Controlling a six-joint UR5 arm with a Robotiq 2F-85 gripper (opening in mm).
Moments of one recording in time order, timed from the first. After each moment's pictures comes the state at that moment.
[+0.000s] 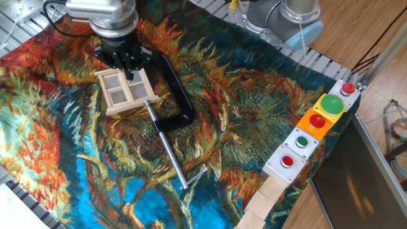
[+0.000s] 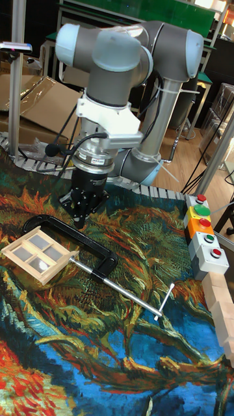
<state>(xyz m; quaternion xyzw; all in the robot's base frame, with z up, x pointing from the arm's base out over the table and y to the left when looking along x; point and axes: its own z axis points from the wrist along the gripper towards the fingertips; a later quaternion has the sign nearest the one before) 0.535 -0.079 0.160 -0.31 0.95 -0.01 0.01</state>
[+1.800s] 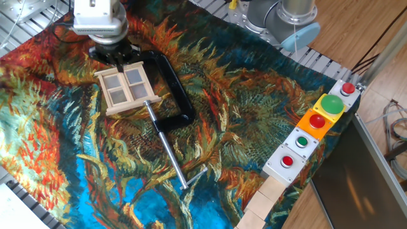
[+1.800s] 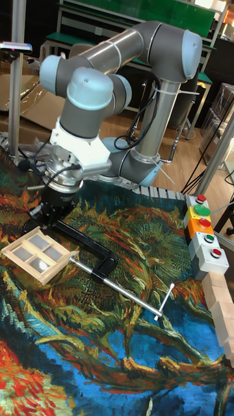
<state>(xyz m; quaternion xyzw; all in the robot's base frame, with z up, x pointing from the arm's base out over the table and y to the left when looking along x) 0.509 -0.140 0.088 -0.38 0.92 -0.05 -0.04</state>
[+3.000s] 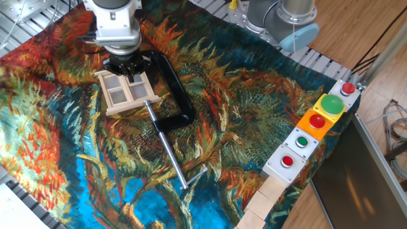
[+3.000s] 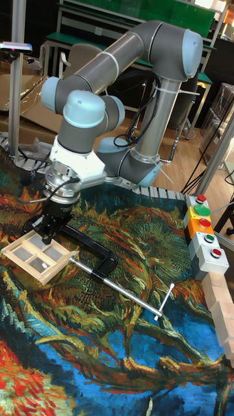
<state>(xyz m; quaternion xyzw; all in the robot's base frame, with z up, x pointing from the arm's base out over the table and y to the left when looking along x) 0.485 -0.153 0.047 -0.41 0.91 -0.04 -0.02</state>
